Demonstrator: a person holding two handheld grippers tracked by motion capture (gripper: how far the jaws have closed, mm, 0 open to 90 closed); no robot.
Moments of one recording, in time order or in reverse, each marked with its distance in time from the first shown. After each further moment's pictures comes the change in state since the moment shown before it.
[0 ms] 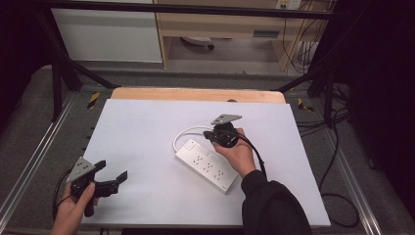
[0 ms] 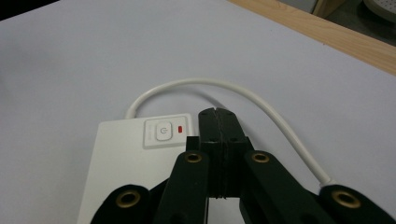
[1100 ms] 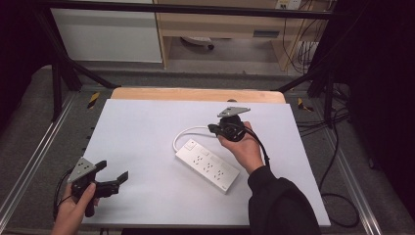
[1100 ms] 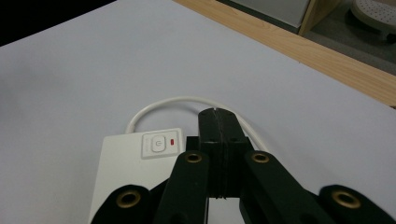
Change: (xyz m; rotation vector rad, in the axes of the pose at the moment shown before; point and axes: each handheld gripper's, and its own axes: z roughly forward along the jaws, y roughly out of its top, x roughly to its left) left arm -0.002 0.000 0.001 0.003 -0.008 0.003; right arm -0.008 0.021 -0.028 -0.023 -0.014 0.013
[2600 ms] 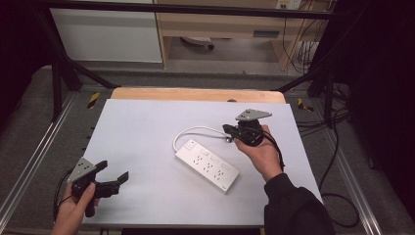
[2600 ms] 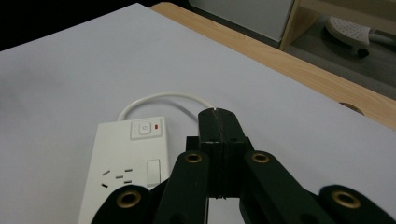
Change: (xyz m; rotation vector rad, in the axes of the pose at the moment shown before) left arm -0.001 0.000 0.000 -0.005 -0.010 -0.002; right arm -0.012 -0.013 -0.050 -0.061 -0.047 -0.010
